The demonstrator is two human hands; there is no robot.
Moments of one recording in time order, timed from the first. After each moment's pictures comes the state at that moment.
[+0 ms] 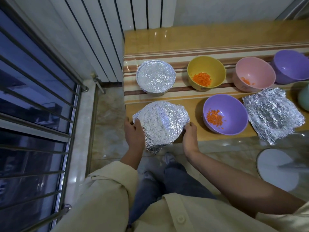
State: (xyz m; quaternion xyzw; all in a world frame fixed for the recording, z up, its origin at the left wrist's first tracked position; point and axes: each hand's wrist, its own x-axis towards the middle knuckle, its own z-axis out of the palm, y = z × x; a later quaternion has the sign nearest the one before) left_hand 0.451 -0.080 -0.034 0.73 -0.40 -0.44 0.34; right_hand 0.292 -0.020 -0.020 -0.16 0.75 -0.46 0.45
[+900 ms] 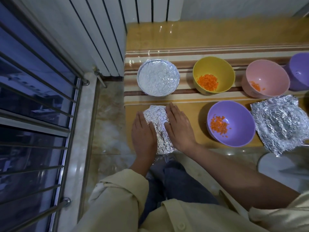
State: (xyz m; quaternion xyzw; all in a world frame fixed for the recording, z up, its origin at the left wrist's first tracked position) left_hand 0.417 -0.083 -0.044 0.67 -0.68 -0.21 0.21; right_hand 0.275 -0.075 -0.035 -0.71 0.67 -0.13 0.16
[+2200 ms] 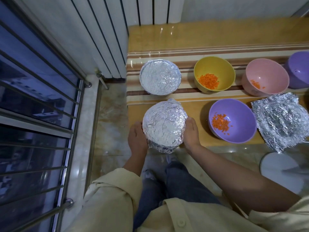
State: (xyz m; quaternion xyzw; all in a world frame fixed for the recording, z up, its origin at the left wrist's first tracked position) left_hand 0.445 -0.078 -0.038 0.73 -0.34 -0.49 0.35; right_hand 0.283 -0.058 -0.040 -0.20 0.72 -0.49 0.44
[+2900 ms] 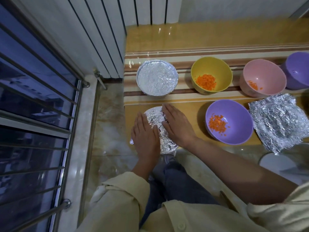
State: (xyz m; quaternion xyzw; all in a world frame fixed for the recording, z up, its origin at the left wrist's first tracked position) left_hand 0.412 -0.065 -0.048 0.68 -0.69 -0.17 0.19; right_hand 0.267 -0.083 -0.034 -0.75 0.62 -0.12 0.16
